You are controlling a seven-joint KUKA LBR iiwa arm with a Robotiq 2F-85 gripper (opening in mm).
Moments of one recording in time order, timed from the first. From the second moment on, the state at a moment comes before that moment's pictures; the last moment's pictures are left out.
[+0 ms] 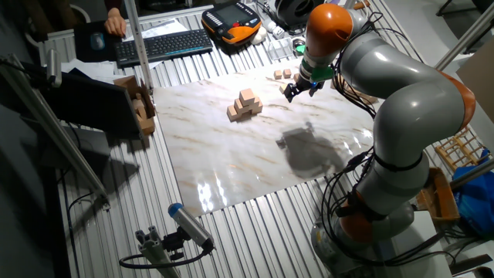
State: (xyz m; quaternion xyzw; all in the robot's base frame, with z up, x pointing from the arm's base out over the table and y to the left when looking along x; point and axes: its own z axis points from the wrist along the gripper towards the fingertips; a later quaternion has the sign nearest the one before) arm 0.515 0.001 0.236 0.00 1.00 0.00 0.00
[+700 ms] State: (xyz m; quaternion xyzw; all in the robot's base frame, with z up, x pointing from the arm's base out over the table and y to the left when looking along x) arm 0.516 0.001 0.238 -0.03 1.00 0.00 -0.01
